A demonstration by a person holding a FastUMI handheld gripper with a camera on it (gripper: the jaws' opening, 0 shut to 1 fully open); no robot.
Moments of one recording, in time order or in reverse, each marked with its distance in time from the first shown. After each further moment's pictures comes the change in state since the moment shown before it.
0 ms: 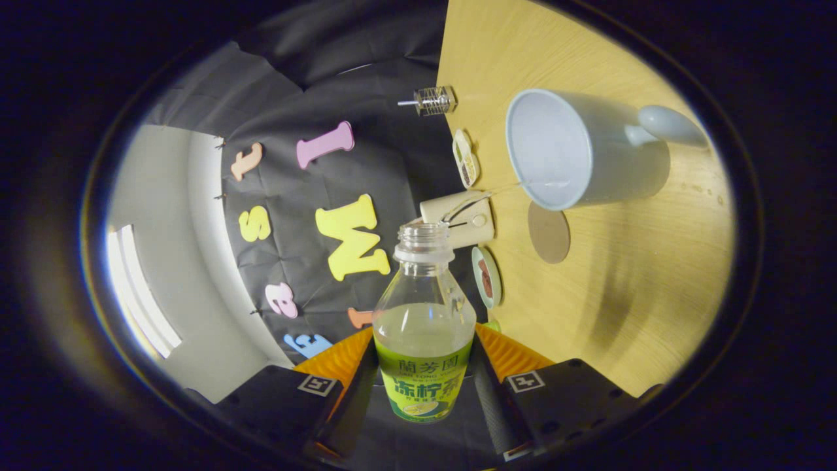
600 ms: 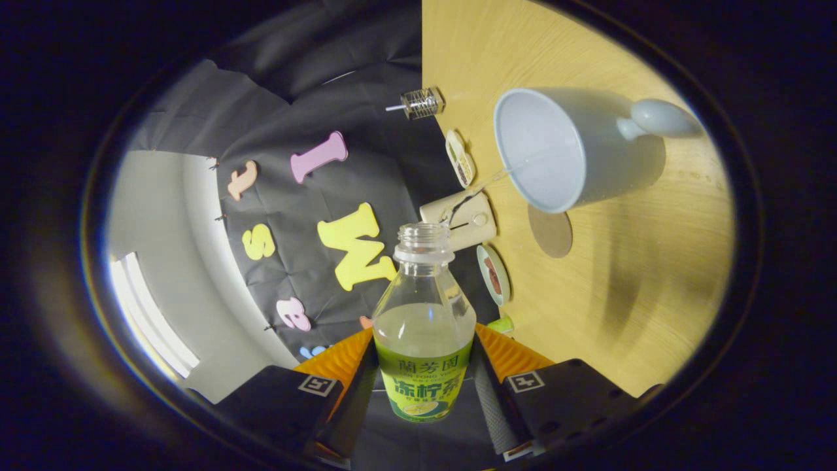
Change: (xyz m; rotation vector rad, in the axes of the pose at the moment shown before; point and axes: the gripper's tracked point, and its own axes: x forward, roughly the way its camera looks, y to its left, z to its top) arm 0.000 0.007 0.008 0.103 -0.005 0.035
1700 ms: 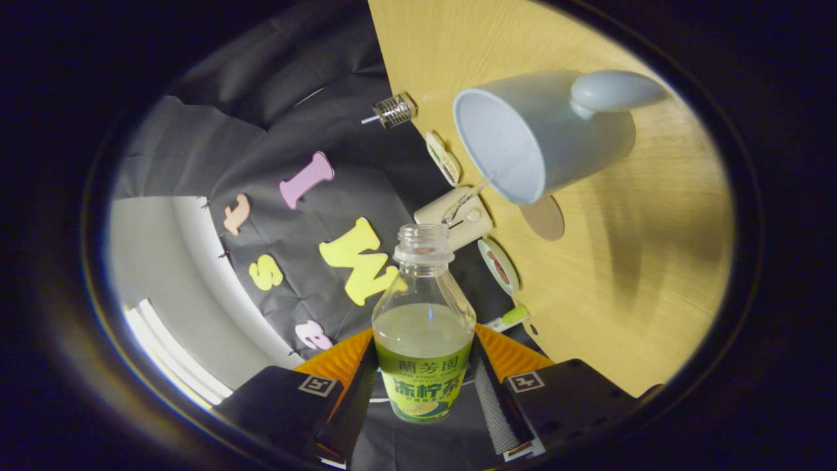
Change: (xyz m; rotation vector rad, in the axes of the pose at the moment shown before) arm -0.006 0.011 0.004 0.177 -0.009 0.041
